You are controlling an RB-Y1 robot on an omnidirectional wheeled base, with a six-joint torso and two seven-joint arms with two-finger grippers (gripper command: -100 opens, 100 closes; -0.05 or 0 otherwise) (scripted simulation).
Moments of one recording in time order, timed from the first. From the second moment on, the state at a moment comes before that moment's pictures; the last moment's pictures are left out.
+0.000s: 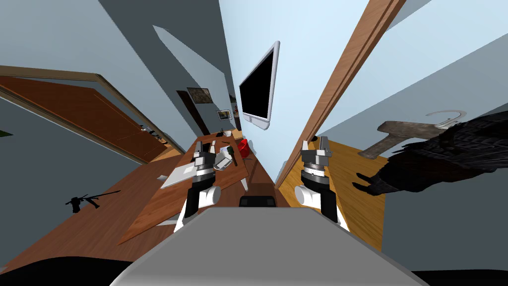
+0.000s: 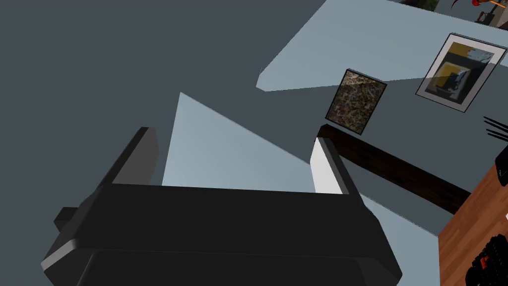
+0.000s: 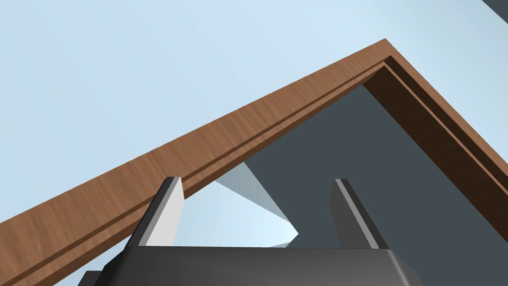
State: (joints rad) left arm 0.48 -0.03 0.03 -2.32 0.08 -0.35 0.01; right arm 0.48 0.03 -0.01 -2.34 -0.09 -0.48 -0.02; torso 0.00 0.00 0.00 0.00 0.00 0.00
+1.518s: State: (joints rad) left arm 0.34 0.18 0.05 -1.93 0.34 -0.48 0.31; right arm 0.48 0.03 -0.01 -2.34 -0.09 -0.48 -0.02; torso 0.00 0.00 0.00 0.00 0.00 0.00
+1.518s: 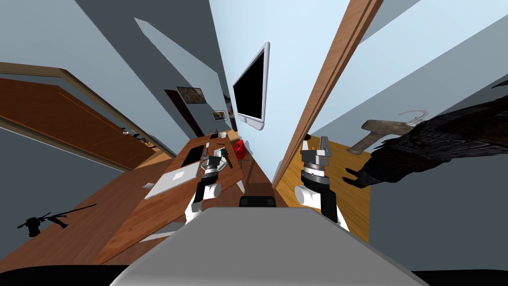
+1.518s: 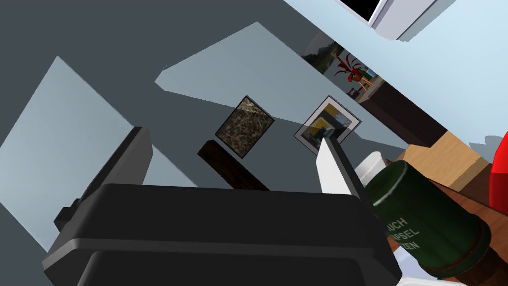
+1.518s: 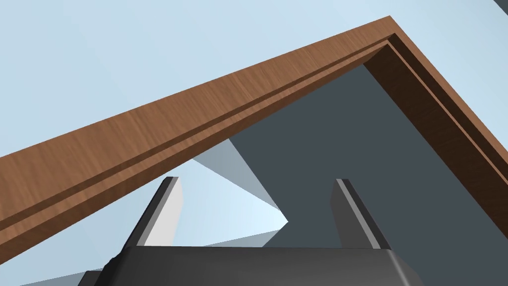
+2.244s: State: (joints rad) left arm 0.26 0.18 0.06 -1.71 0.49 -0.55 0.47; right arm 0.48 0.03 -0.01 -2.34 -0.09 -0.48 -0.02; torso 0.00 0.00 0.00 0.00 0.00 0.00
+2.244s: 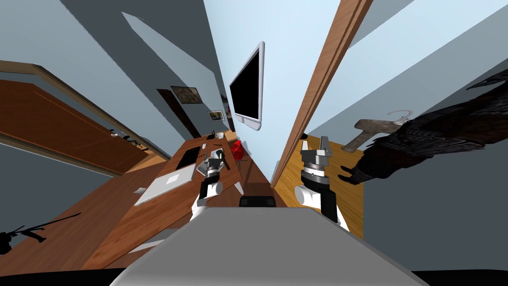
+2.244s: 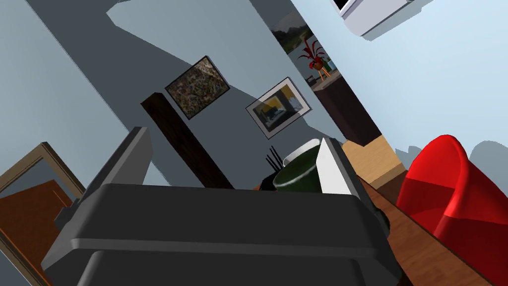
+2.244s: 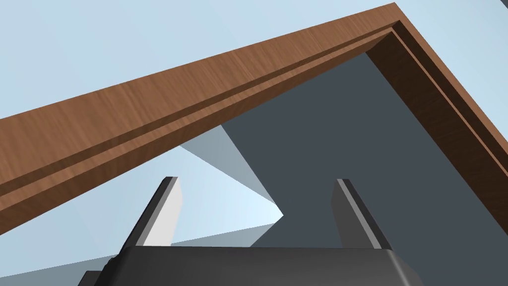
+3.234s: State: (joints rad) left arm 0.15 0.15 0.08 -1.41 0.67 -0.64 0.68; right arm 0.48 0.03 -0.01 -2.34 -0.09 -0.48 -0.02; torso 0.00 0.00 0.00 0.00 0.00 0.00
